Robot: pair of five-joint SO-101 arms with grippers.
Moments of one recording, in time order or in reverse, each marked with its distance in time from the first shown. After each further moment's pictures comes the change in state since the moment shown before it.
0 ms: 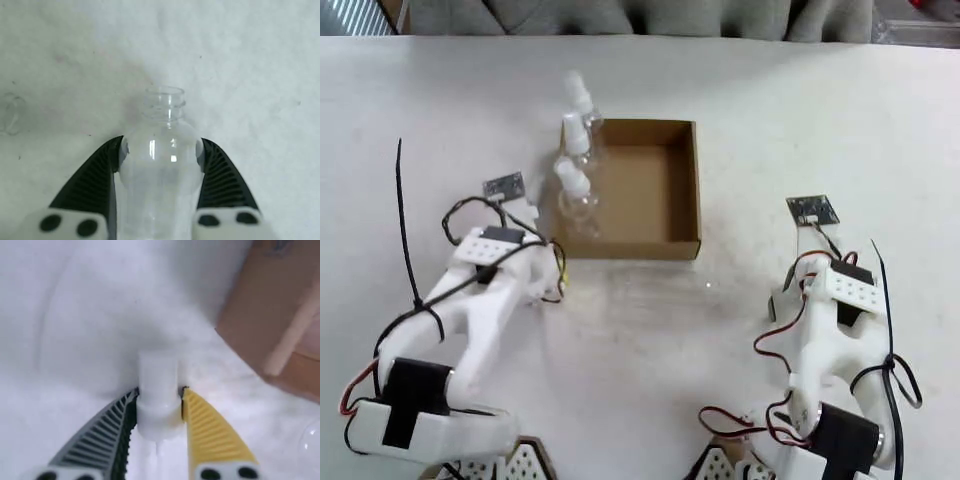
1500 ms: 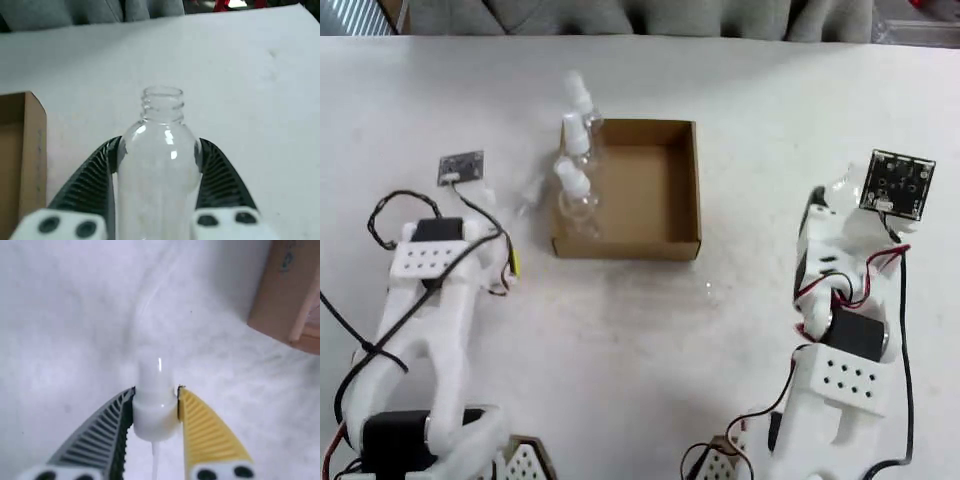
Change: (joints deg) left arm -12.2 -14.5 -5.3 15.6 -18.2; right arm -3.3 -40.9 2.5 -18.3 -24.4
